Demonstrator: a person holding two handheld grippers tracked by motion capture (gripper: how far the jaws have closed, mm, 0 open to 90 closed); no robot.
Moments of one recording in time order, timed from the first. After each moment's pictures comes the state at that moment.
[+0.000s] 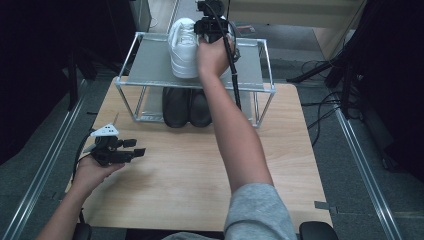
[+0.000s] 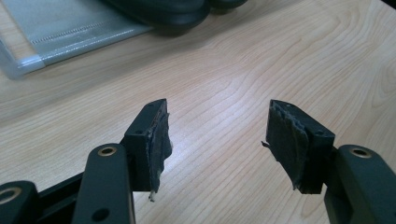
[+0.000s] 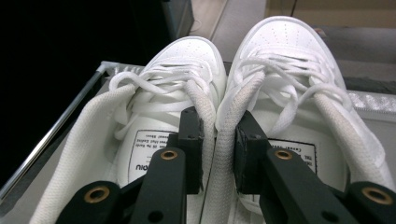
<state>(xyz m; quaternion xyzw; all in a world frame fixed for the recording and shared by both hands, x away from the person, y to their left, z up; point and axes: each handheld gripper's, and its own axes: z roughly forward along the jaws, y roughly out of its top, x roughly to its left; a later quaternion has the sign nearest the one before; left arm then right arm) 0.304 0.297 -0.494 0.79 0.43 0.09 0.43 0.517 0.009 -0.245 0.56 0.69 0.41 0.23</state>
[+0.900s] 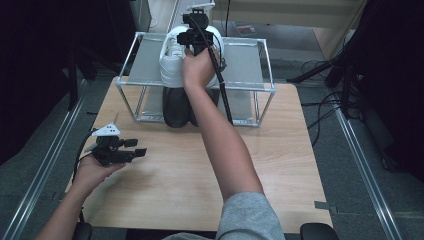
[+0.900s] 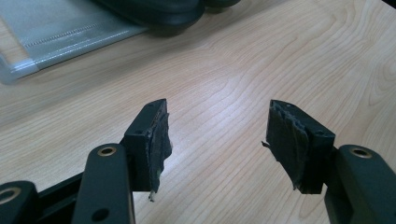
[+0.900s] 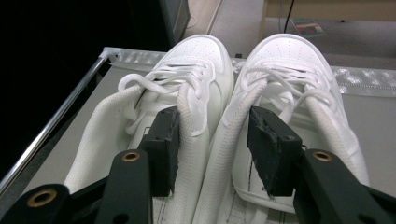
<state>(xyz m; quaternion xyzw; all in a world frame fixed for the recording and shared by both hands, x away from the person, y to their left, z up) 0.307 0.292 -0.494 0.79 0.42 0.09 0.43 0.507 0.036 -0.270 0.55 0.69 0.41 0.23</state>
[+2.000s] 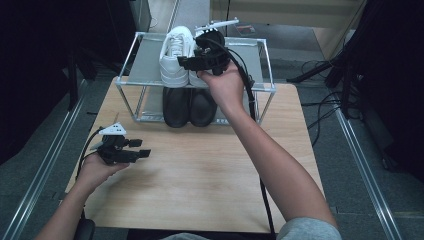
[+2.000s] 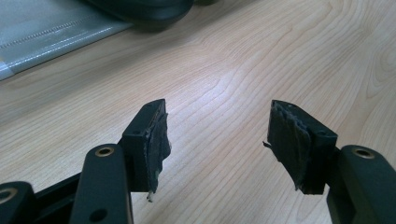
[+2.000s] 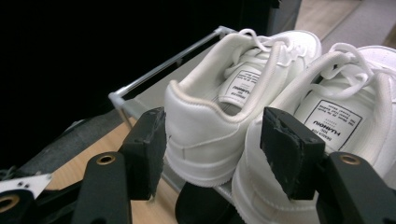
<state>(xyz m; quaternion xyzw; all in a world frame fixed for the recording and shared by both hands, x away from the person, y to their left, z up) 0.313 0.282 -0.496 0.81 0.40 0.07 0.42 0.431 -0.020 -0.270 0.34 0.79 0.49 0.15</state>
